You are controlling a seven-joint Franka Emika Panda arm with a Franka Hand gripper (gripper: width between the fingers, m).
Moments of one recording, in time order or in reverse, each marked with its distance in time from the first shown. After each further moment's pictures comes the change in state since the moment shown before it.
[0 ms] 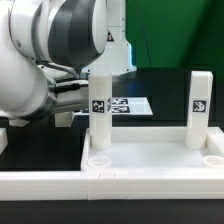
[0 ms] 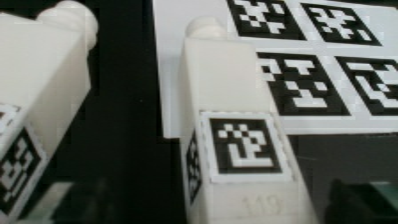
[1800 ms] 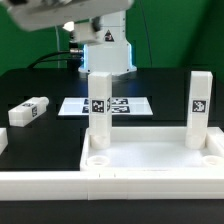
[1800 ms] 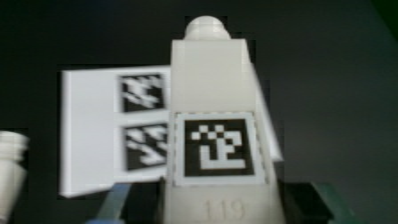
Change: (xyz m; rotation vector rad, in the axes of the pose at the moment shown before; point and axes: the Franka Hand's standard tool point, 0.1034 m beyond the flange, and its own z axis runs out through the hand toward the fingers) arm -0.124 -0.128 -0.091 0.065 0.311 0.051
